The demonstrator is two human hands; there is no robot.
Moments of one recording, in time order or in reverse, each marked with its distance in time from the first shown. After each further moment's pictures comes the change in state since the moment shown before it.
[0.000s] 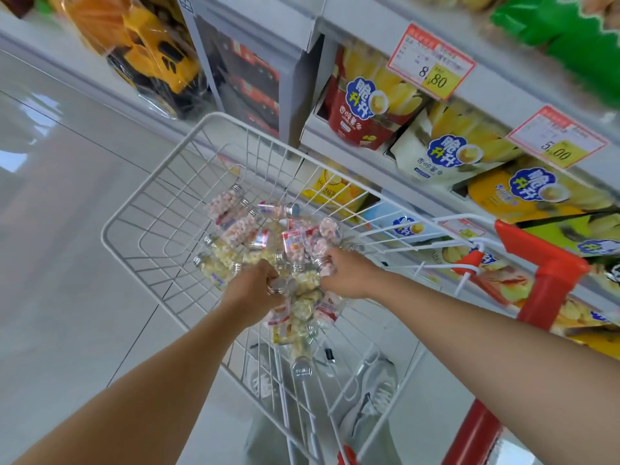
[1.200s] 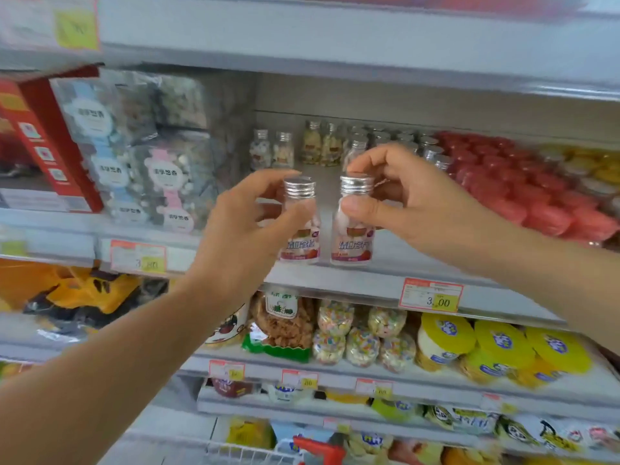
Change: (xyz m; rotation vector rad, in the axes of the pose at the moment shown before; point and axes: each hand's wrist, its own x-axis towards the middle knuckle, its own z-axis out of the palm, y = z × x) left_hand -0.259 0.462 -0.244 -0.510 0.365 1.108; right_hand -0.454 0.062 -0.351 0.459 1.097 -0.705
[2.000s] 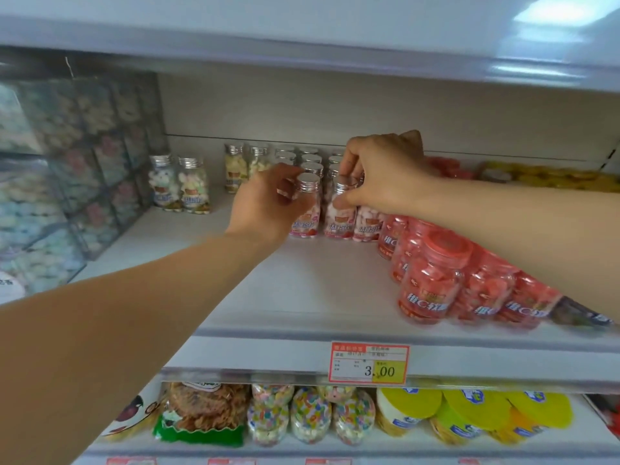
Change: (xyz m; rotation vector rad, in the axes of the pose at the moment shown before) left_hand 0.146 -0.043 0.129 0.300 0.004 0.131; right_hand 0.086 0.084 -0.094 -0.904 0.193 0.077
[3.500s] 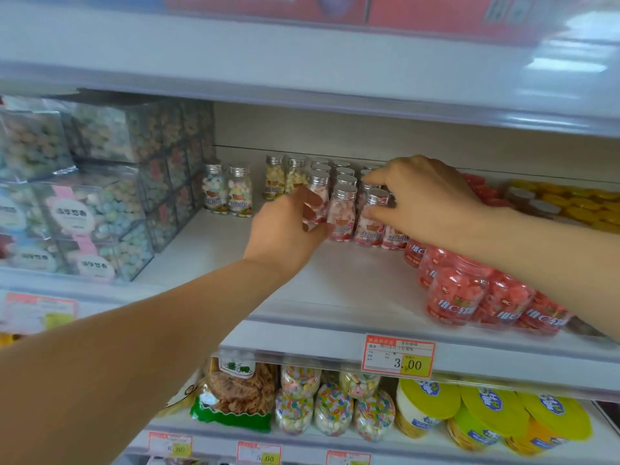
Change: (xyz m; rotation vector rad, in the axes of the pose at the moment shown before) left_hand -0.041 0.011 -0.037 0.210 -0.049 -0.042; right_hand -0.029 -0.024 -0.016 -0.242 -0.013 -0.113
